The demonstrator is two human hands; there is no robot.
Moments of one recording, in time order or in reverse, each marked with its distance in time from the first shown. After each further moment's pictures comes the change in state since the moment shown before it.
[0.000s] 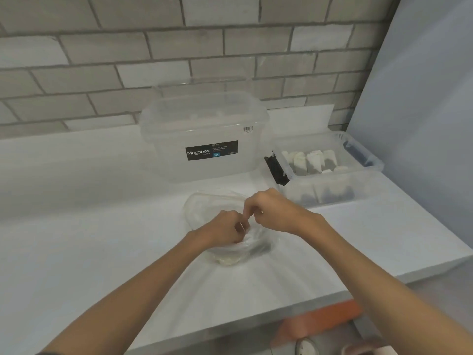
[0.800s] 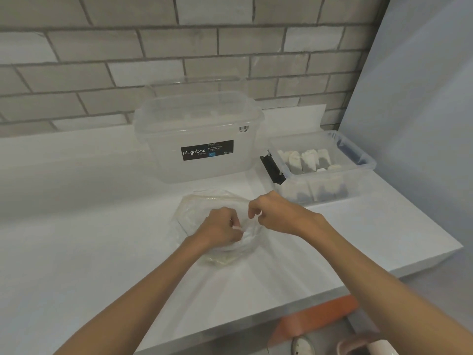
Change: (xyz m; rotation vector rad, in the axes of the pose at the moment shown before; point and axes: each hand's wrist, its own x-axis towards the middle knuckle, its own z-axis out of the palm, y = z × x) left_hand -0.005 -0.002 0.002 -0.136 0.183 -0.129; right_hand -0.006 0.007 0.005 -0.101 -0.067 0.124
